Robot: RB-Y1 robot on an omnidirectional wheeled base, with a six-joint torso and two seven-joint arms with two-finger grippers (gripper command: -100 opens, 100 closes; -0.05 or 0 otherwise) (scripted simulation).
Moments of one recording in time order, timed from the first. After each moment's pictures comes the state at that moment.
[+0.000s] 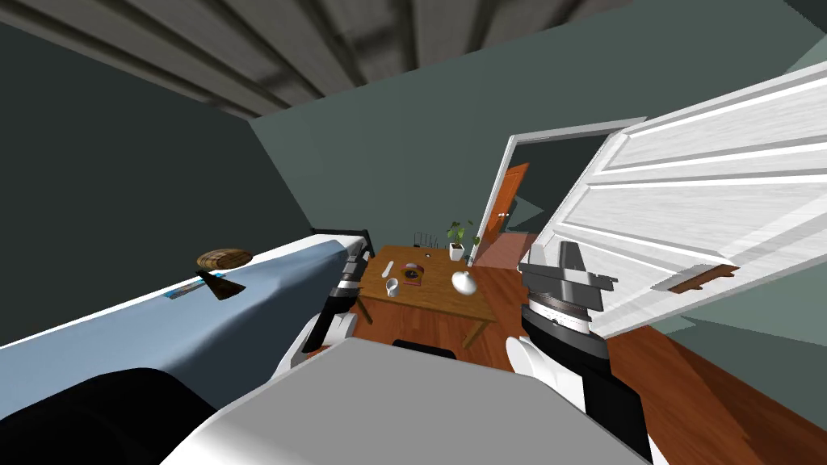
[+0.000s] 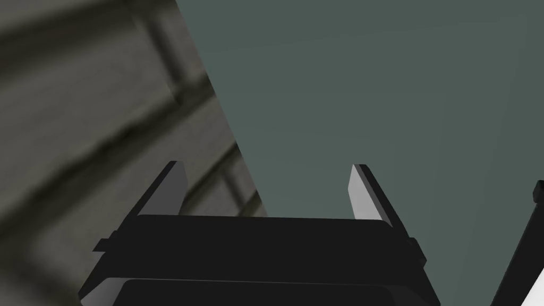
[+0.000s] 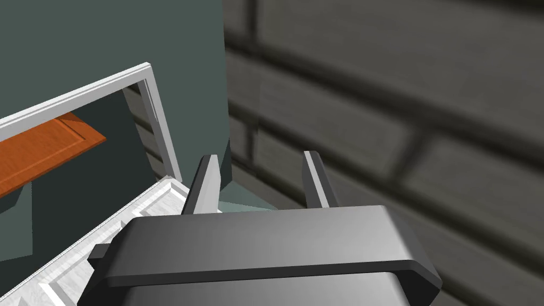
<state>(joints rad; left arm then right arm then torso) 0.48 0.13 0.08 -2.21 -0.04 -0.34 0.04 0.51 0.04 -0.05 -2.37 -0.11 -0.59 -0.01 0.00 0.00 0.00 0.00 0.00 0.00</state>
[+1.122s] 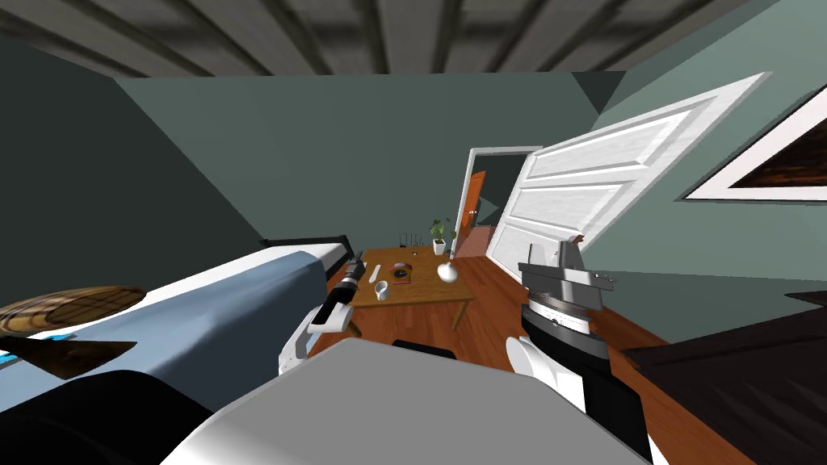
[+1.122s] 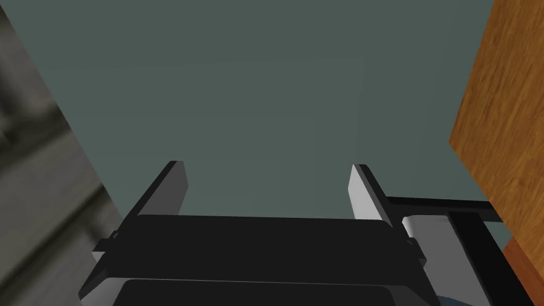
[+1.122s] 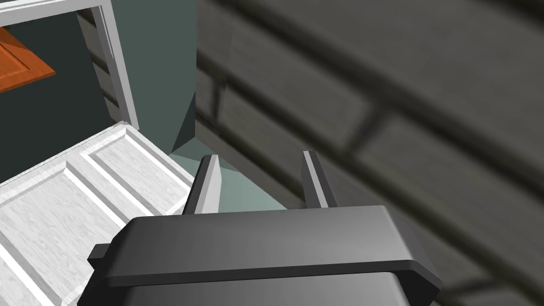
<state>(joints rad) 0.38 0.20 0.18 -2.04 0.01 0.00 0.17 0.51 0.04 -0.05 -2.37 -0.11 -0.59 -0.01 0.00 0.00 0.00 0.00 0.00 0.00</state>
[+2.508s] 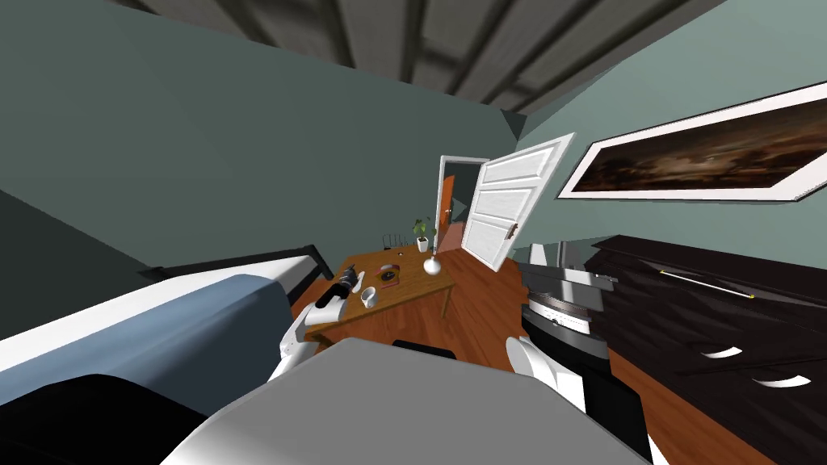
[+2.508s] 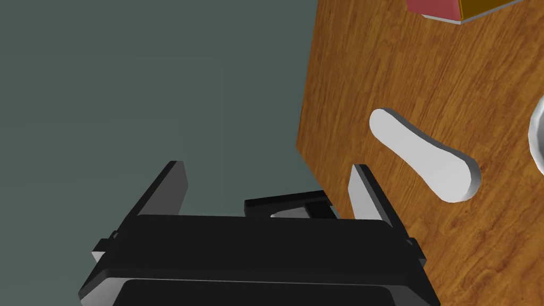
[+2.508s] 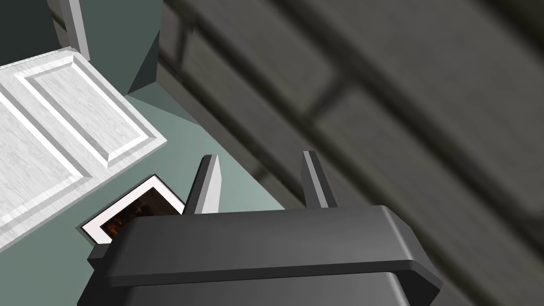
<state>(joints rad) 0.28 0.25 0.30 -1.86 0.08 0.41 0.34 0.51 0.04 -0.05 -2.37 -0.11 -0.59 -0.01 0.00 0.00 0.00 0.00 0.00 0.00</state>
